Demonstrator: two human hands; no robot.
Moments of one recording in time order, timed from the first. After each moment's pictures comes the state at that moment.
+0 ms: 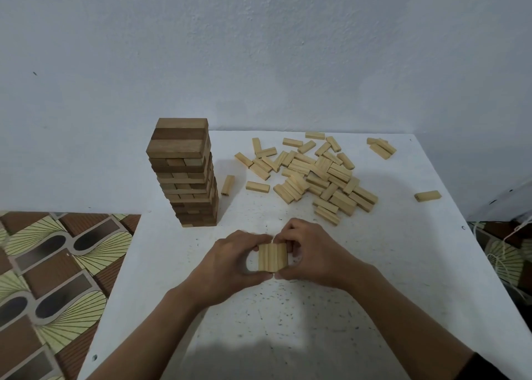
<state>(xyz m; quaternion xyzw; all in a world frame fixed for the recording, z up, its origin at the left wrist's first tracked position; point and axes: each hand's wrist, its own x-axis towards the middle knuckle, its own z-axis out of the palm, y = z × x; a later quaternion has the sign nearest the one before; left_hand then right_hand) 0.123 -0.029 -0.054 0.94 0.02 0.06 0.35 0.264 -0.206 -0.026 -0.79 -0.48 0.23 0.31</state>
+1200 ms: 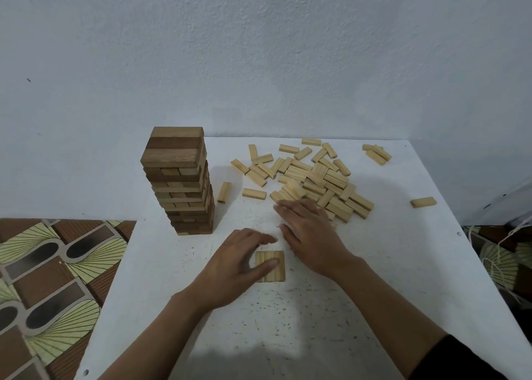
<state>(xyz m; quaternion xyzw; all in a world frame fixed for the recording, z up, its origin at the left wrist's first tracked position) 0.143 -0.036 -0.058 0.93 0.05 0.07 0.37 0.291 -0.190 -0.043 -0.85 -0.48 0.03 0.20</state>
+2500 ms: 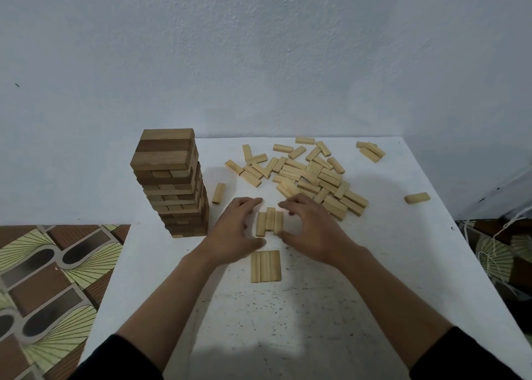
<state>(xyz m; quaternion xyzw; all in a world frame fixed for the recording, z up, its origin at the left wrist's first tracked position) 0.193 -0.016 -0.036 0.91 0.13 0.02 0.40 0.301 -0.195 -0.022 -0.86 -0.42 0.12 0.27</state>
